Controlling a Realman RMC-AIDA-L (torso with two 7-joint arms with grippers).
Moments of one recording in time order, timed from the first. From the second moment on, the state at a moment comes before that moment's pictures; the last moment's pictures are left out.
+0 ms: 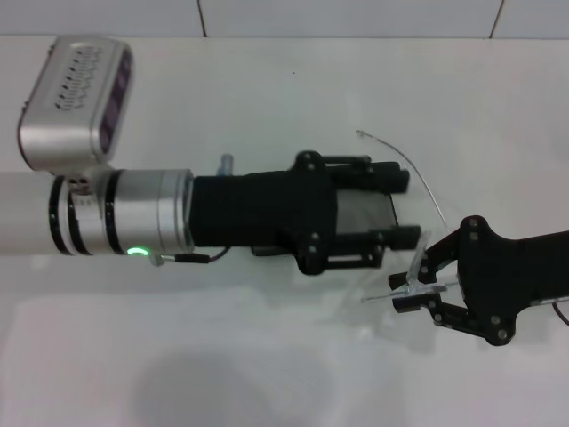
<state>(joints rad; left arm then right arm) -0.63 -2.09 1.26 0.46 1.40 1.66 -1.10 0.45 2.02 -1.14 -0.82 -1.71 -1.78 0.95</state>
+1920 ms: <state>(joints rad) -0.55 -2.08 1.26 0.50 1.35 1.59 -1.07 0.45 2.02 -1.33 -0.73 -1.50 -2.01 0.63</state>
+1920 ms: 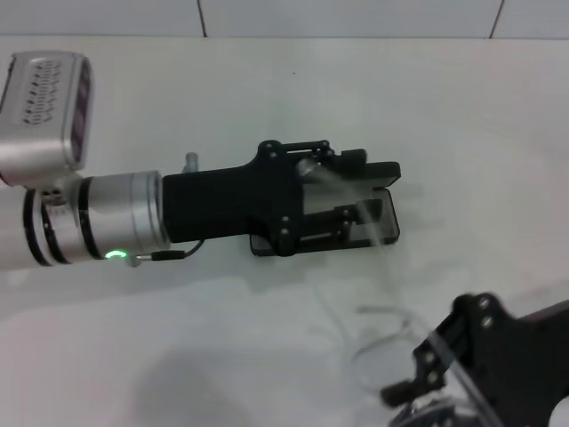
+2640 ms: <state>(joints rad) -0.52 -2.09 1.26 0.49 1.24 1.68 -0.89 0.55 2.02 -1.38 -0.57 -1.41 -1.86 0.97</state>
